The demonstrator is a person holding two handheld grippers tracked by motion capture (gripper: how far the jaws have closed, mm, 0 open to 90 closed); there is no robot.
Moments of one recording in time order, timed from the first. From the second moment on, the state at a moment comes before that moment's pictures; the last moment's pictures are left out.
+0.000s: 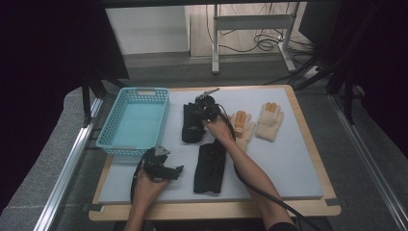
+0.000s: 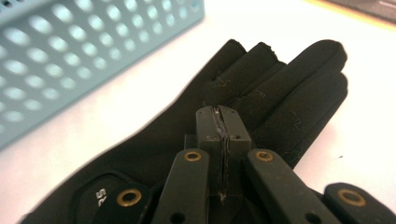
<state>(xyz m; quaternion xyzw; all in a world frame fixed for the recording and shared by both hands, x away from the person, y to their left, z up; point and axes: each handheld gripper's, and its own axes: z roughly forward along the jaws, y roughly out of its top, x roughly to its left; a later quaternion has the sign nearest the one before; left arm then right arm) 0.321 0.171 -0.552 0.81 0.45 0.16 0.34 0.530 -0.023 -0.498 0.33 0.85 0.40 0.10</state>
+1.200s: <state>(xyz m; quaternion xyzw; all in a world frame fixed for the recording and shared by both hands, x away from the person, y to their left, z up) 0.321 0.170 -0.552 0.81 0.45 0.16 0.34 0.400 -0.096 -0.427 0.32 0.83 0.45 0.09</state>
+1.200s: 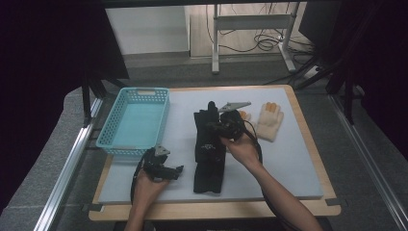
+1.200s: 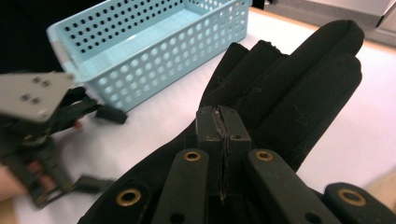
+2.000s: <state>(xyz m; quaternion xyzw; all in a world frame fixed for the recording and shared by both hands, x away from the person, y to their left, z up) 0.321 0.170 -0.551 0.81 0.46 0.16 0.34 0.337 -0.118 -0.486 0.37 0.82 0.44 0.07</state>
